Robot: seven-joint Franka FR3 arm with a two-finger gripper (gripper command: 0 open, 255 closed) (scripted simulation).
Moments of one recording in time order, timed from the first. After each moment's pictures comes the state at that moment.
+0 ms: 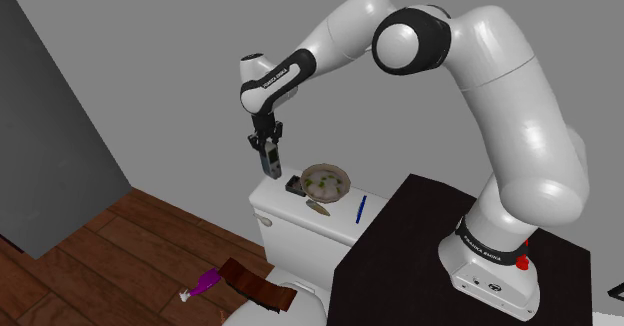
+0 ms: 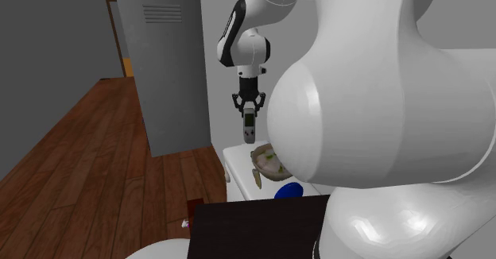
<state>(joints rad) 0.03 0.77 0.09 -1.51 -0.09 2.20 0.18</state>
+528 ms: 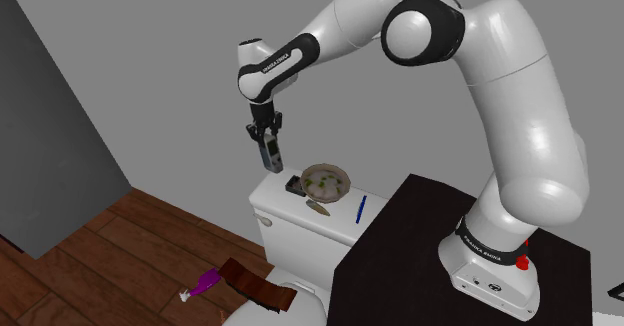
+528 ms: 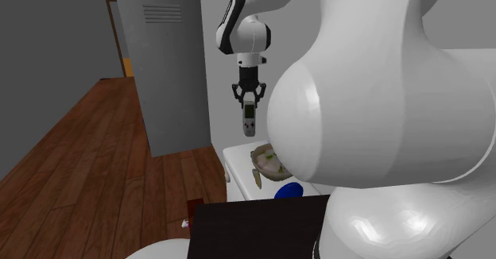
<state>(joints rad) 0.03 0.70 0.10 -1.51 -0.08 2.13 0.17</state>
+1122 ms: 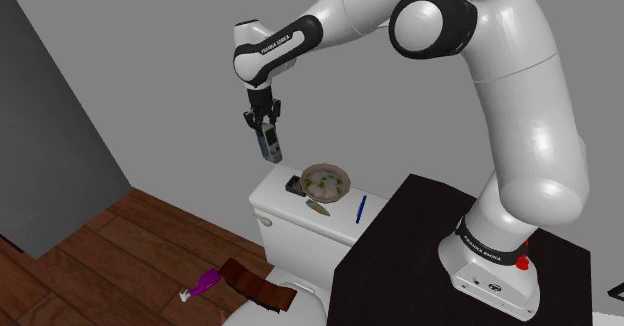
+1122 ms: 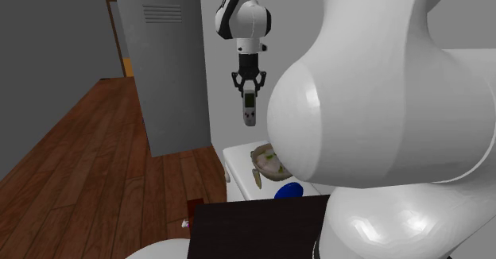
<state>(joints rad) 0.02 0.64 0.10 -1.47 -0.08 2.04 0.17</state>
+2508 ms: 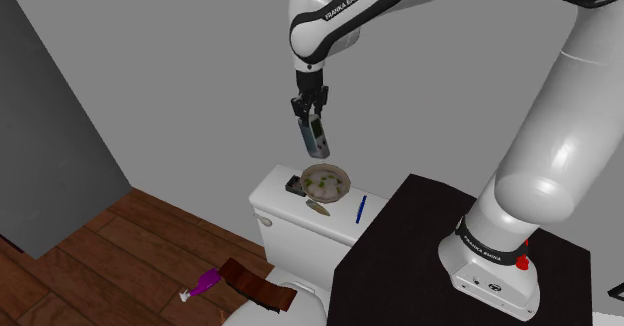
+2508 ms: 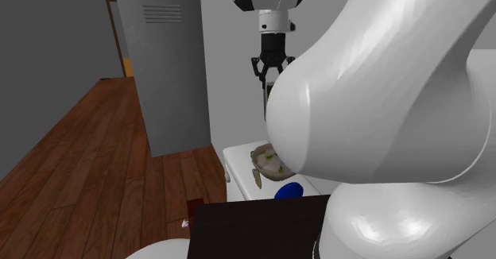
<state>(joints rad) -0.07 0.07 0.09 -2.11 -0.02 2.11 0.06</state>
